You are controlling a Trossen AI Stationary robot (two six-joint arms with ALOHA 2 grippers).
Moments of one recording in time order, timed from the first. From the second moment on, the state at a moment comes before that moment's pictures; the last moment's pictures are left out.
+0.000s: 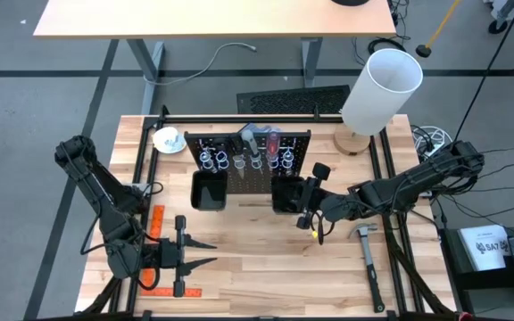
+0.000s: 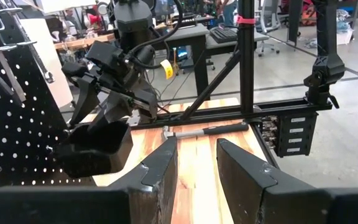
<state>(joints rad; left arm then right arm) -0.93 1.28 0.94 0.17 -0.95 0.00 0.35 1.32 0.95 -0.14 0.76 0.07</state>
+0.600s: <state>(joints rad) -0.93 1.28 0.94 0.17 -0.95 0.00 0.35 1.32 0.95 -0.08 0.74 0.04</state>
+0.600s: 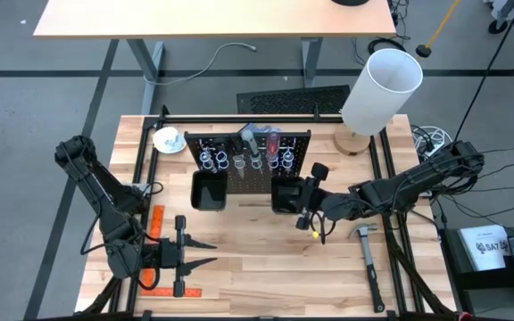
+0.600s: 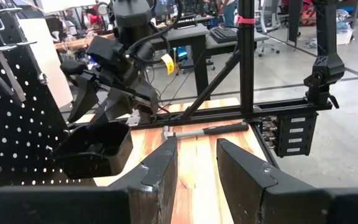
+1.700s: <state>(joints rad) -0.93 1.28 0.94 0.17 -0.95 0.00 0.44 1.31 0.95 0.21 0.57 -0.20</state>
